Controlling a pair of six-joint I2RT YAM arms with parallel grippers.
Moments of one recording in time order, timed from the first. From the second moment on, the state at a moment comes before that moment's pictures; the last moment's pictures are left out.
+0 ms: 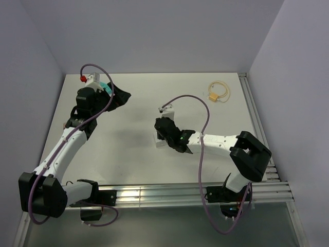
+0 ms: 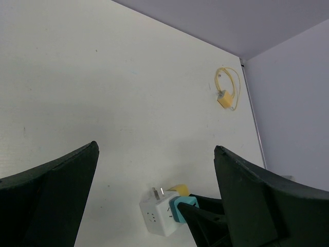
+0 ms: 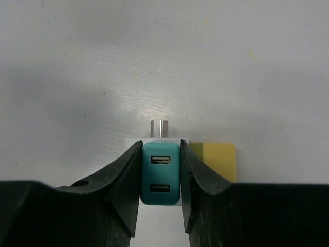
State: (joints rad) left arm -0.21 1.19 0.93 -0.02 0.22 -0.65; right arm 0.94 1.59 0.91 -0.02 0.49 0.47
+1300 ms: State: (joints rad) left arm -0.21 1.15 0.91 -0.01 0.21 -0.65; right arm 1.17 1.84 1.10 -0.23 1.05 0.86
